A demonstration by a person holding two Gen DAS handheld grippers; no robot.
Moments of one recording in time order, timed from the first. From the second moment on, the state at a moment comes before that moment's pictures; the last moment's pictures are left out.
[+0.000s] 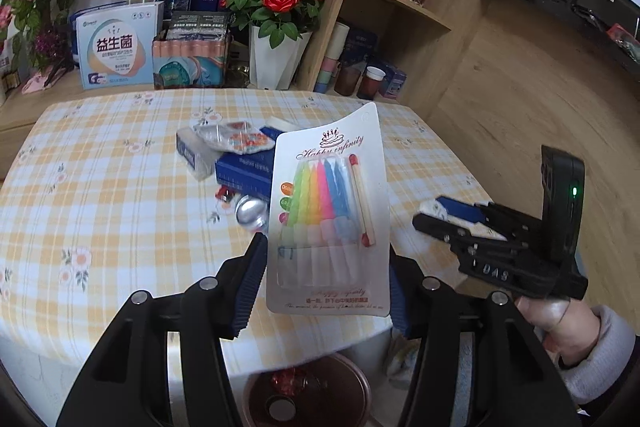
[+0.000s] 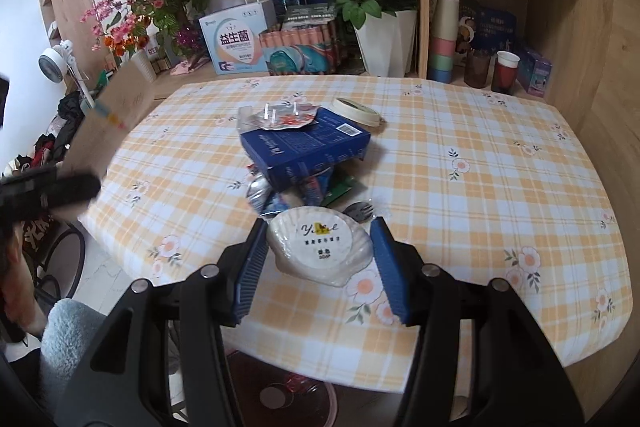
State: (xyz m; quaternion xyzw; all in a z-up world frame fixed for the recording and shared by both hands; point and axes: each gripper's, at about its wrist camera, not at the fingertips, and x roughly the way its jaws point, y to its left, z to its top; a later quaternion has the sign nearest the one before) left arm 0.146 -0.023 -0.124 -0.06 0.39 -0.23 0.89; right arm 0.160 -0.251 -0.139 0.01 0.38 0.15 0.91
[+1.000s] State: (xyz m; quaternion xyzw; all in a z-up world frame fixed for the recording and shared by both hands) left arm 0.045 0.000 -0.170 -0.07 0.41 -0.21 0.89; right arm 0.069 -0.227 -0.121 -0.01 0.37 0.16 0.92
